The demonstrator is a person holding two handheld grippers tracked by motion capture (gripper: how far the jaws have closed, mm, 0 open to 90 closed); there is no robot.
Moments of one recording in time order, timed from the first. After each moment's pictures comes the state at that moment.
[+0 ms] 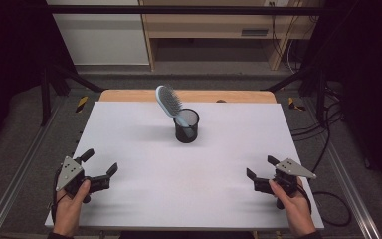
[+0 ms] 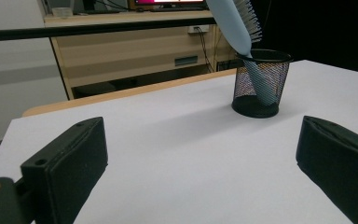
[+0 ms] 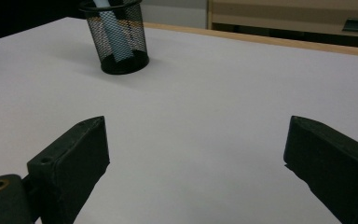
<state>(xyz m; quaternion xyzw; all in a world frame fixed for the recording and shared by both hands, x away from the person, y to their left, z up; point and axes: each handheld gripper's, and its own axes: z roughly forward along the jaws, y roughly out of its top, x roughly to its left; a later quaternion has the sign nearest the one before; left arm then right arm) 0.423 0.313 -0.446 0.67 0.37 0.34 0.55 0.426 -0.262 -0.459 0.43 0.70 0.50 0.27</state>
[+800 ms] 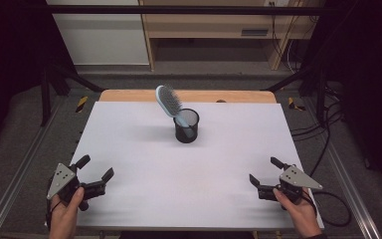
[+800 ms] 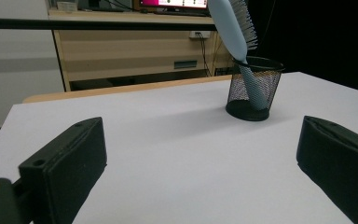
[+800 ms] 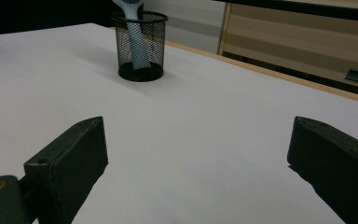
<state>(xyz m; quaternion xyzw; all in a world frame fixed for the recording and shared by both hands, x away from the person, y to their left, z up) 0.404 0.320 -0.447 0.64 0.39 0.32 0.58 0.410 -0.269 -0.462 0.35 0.71 0.53 0.31</state>
